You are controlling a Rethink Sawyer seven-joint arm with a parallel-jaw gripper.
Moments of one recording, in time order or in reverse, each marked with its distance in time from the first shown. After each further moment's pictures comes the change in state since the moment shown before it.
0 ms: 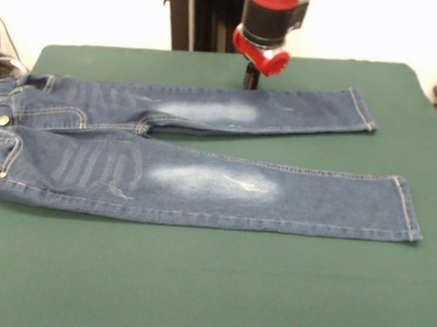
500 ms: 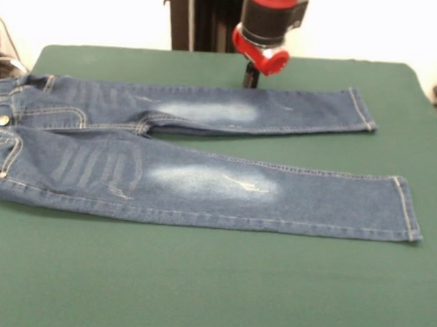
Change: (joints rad) arm -0.008 -0.013 0.003 0.000 0.000 0.009 0.000
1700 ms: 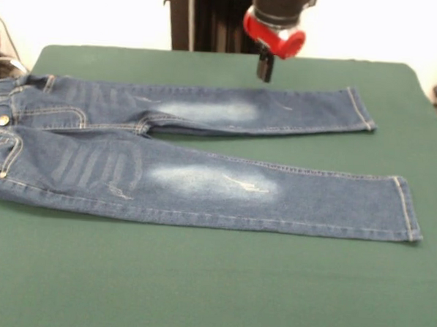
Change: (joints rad) arm 0.013 -0.136 0.009 0.016 -0.052 0.093 0.000
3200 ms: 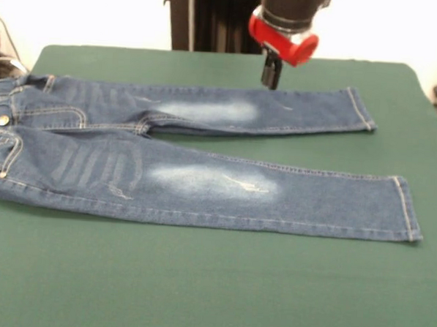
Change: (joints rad) arm 0.151 0.036 -0.148 -0.234 0.019 0.242 0.000
